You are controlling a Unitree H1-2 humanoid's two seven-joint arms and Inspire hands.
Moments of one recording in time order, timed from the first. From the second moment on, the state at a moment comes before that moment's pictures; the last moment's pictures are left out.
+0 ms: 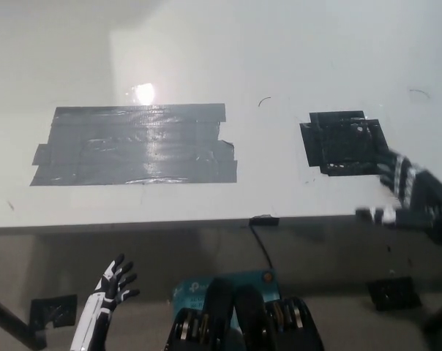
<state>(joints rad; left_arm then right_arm) 0.06 0.11 0.00 0.19 0.07 -0.30 -0.05 -0.34 -0.41 0.04 0.09 0.29 0.38 0.29</state>
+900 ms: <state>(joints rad) 0.20 0.10 -0.01 0.18 0.07 -0.30 -0.05 0.31 -0.18 0.08 -0.21 0.35 0.09 0.32</state>
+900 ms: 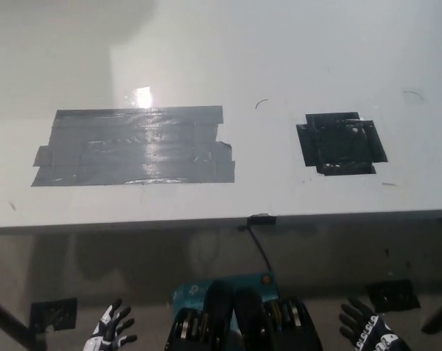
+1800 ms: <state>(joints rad) 0.20 0.11 -0.03 0.18 0.09 -0.31 -0.05 0.28 -0.18 0.09 -0.14 0.30 -0.02 0.33</state>
